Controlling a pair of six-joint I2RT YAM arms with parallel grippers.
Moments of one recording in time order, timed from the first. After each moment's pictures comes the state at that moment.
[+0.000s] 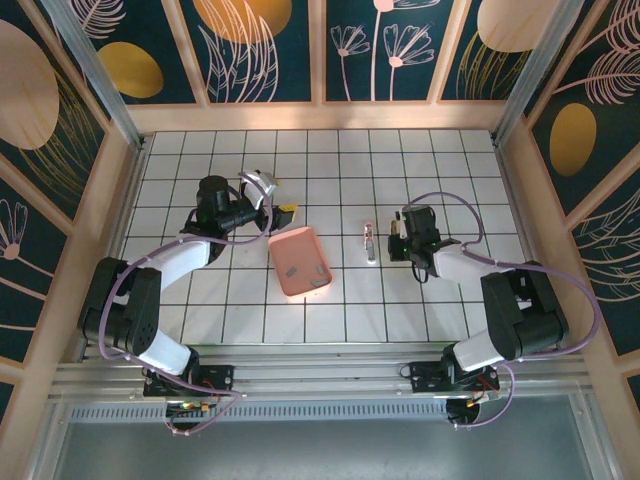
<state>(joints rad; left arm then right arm) -0.29 1.55 0.80 0.49 0.67 0.21 0.34 1.47 0.65 -0.09 0.00 0.23</state>
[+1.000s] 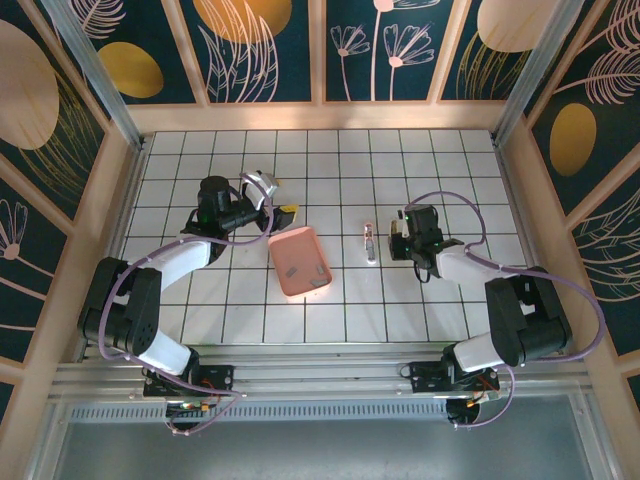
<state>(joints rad) -0.30 1.55 0.80 0.48 0.67 0.21 0.33 1.43 0.65 -0.11 0.01 0.23</state>
